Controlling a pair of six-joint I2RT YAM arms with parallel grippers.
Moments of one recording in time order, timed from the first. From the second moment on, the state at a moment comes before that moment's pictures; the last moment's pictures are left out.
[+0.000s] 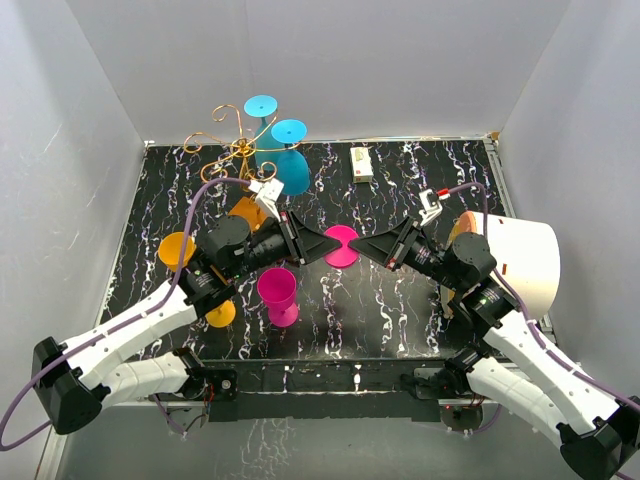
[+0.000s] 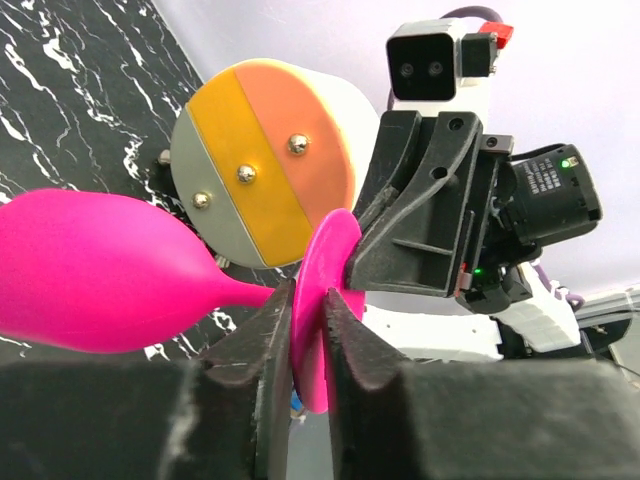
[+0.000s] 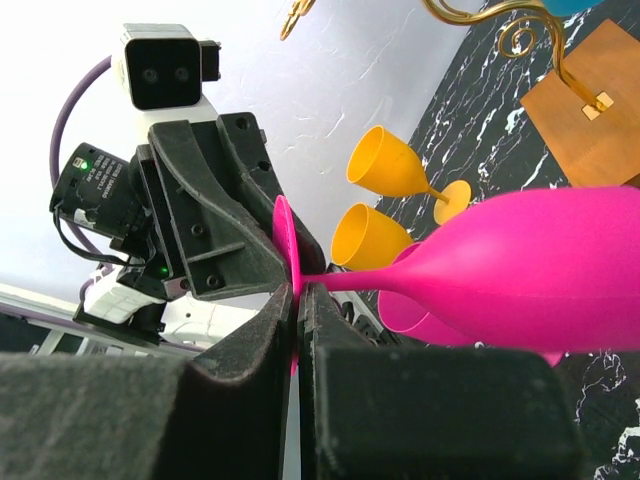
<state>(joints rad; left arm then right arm) -0.84 1.03 0.86 0.11 0.23 -0.90 0.58 0.73 0.66 0.16 -0.39 1.05</state>
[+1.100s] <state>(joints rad) -0.79 1.00 0.87 0.08 0.23 -0.90 0.57 0.75 0.66 0.15 -0.38 1.02</state>
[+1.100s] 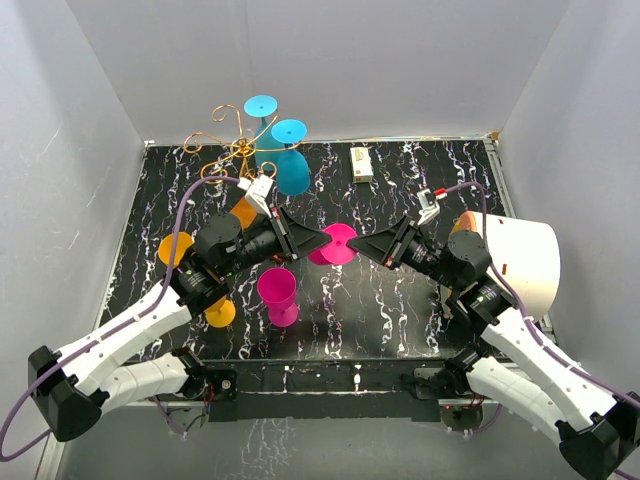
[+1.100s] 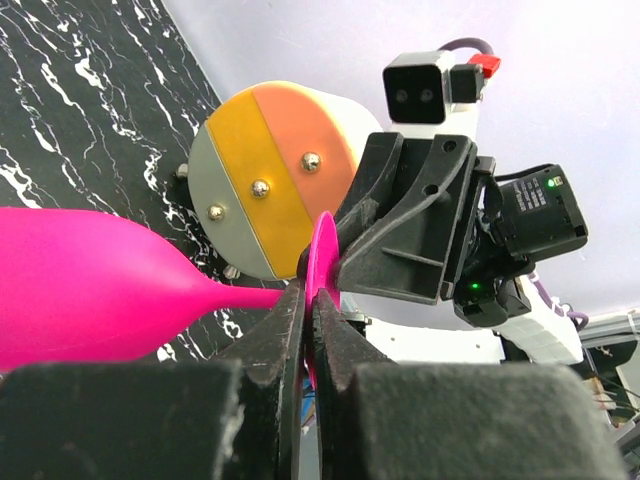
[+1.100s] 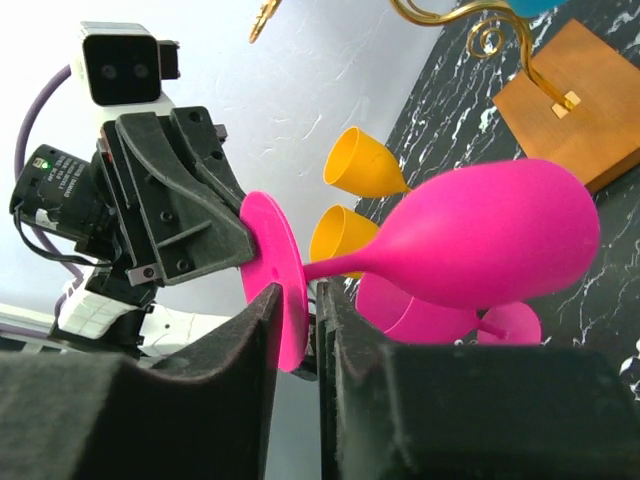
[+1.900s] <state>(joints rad) -0.68 1.10 1.15 0.03 0.20 -1.06 0.58 0.52 0.77 -0.06 -0.09 0.94</state>
